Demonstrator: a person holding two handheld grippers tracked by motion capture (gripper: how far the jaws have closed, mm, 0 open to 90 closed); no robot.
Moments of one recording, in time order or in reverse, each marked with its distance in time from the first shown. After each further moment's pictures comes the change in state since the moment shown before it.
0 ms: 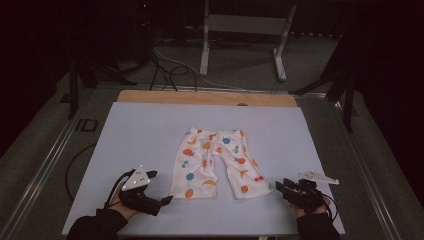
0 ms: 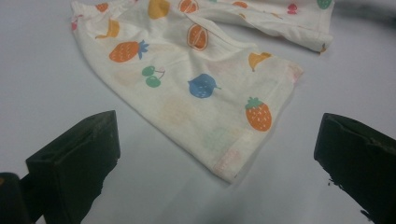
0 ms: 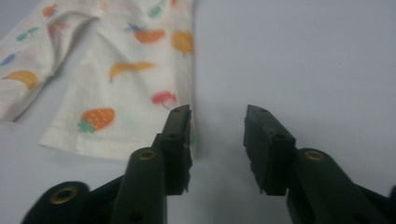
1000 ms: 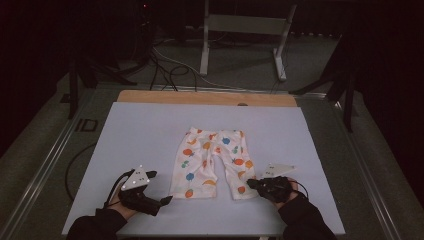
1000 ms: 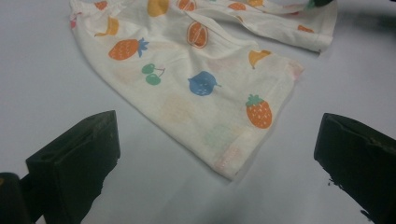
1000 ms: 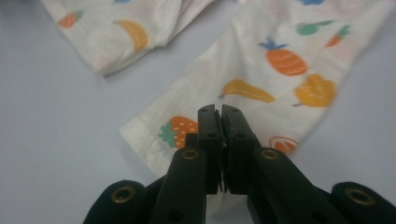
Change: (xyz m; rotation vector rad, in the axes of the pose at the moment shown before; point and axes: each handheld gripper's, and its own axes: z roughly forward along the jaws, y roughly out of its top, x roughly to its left) left arm 0.001 -0.001 0.000 0.000 -0.005 0.000; right arm 0.049 0.027 0.047 0.093 0.284 -0.438
